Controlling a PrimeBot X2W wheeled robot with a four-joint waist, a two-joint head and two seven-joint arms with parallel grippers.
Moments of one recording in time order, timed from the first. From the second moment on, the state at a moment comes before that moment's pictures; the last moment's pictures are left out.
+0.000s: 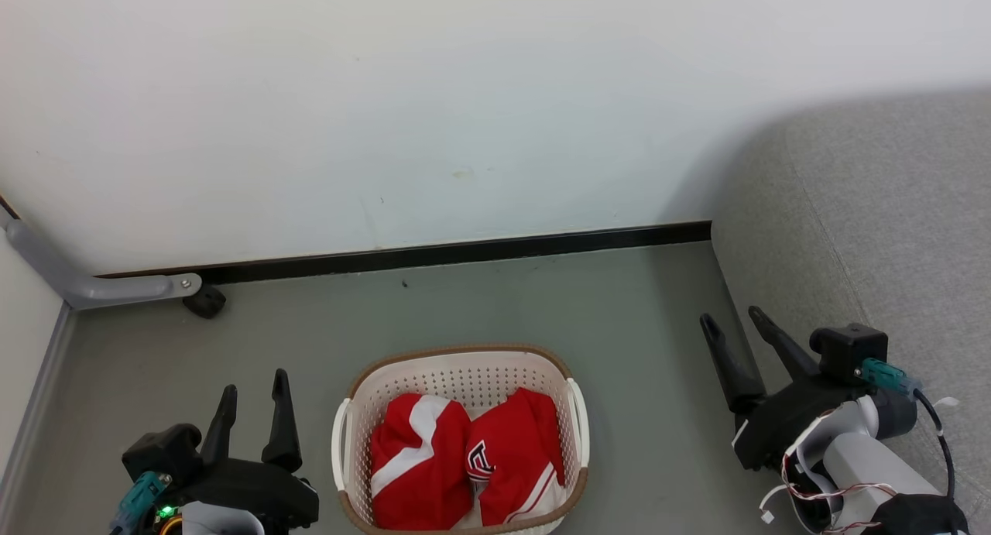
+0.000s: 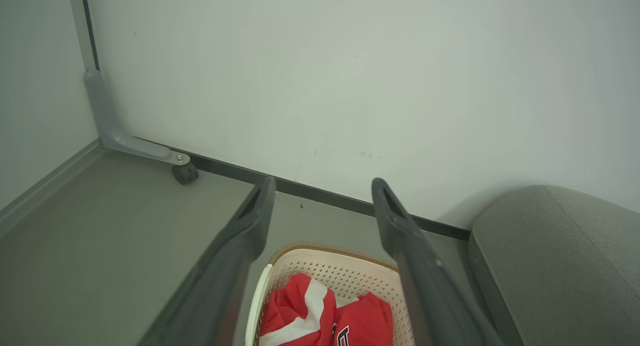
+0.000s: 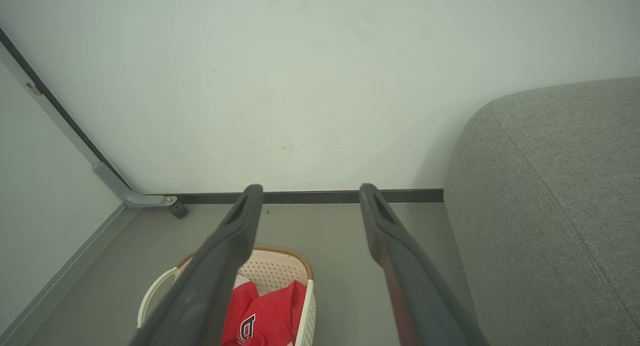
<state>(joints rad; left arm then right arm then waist) -0.22 0.08 -0.05 0.61 -0.53 -0.07 -0.25 -0.44 -0.21 0.50 0.73 0.57 0.11 -0.25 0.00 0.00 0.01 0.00</state>
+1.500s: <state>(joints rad) -0.22 0.05 0.01 0.60 -0.38 -0.05 -0.25 -0.44 -0.19 0.39 0.65 0.45 0.06 -0.25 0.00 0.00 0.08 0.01</state>
